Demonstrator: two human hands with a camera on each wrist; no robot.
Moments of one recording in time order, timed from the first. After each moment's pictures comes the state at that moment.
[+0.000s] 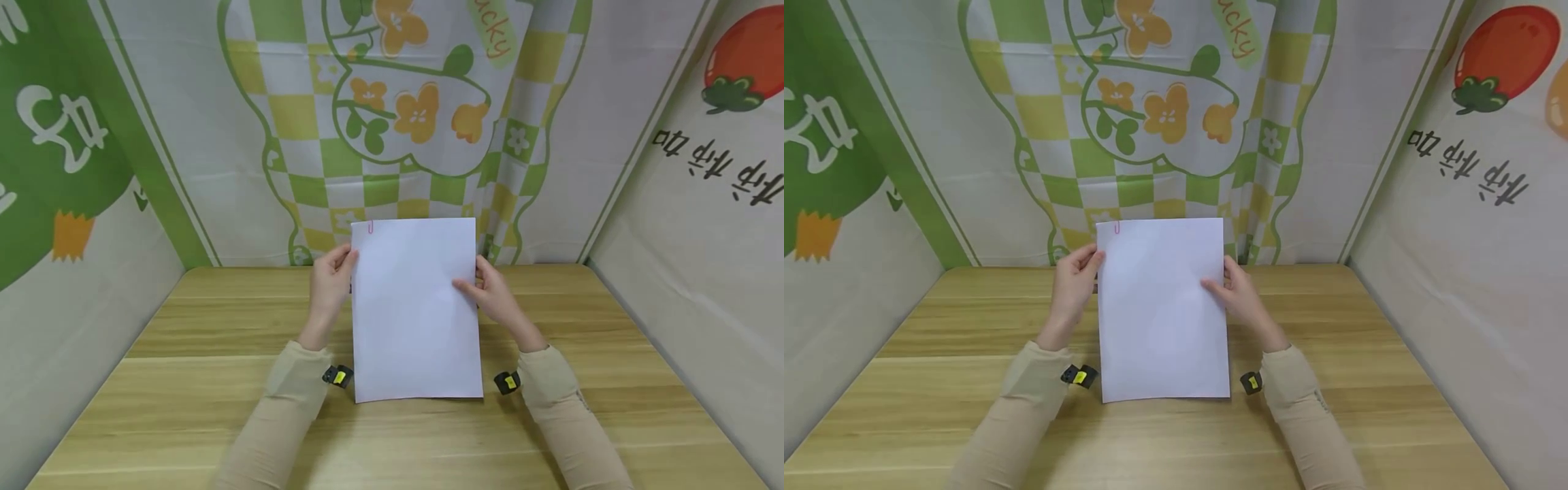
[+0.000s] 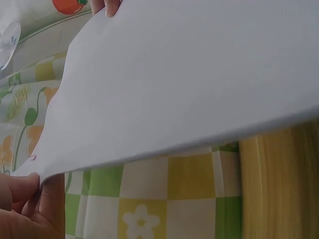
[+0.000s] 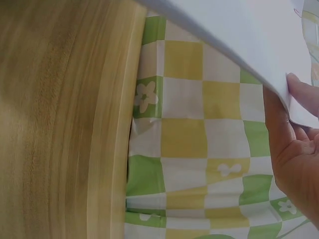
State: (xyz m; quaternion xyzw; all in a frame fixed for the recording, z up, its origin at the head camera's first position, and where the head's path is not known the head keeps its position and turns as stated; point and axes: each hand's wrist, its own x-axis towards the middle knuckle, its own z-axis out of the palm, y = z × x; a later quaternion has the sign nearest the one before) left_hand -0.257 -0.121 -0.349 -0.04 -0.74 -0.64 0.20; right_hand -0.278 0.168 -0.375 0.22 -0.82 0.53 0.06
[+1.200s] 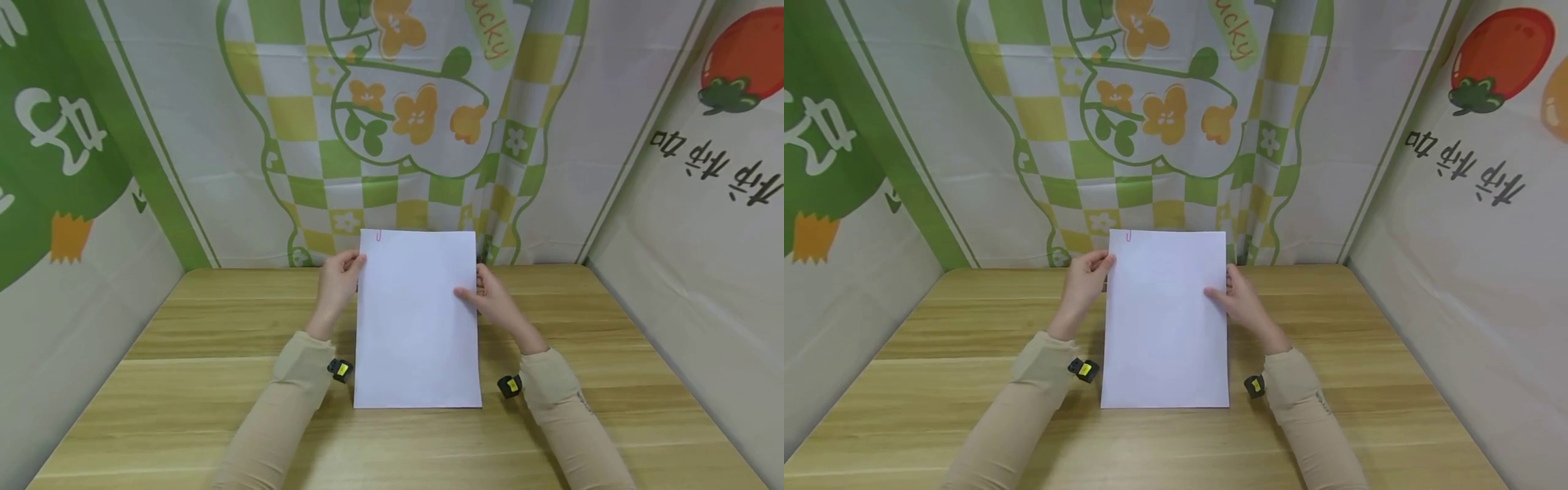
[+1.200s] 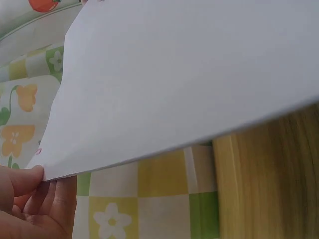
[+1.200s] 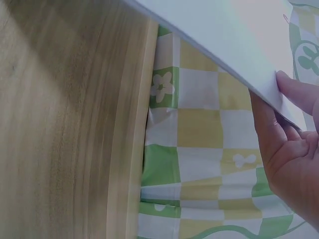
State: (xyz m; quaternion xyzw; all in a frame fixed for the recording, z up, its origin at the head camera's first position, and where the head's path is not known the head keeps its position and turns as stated) left_hand -0.280 -0.118 -0.364 -0.03 -0.80 -0.57 0.17; right_hand -0.283 0.177 -0.386 0.18 -0.85 0.49 0.01
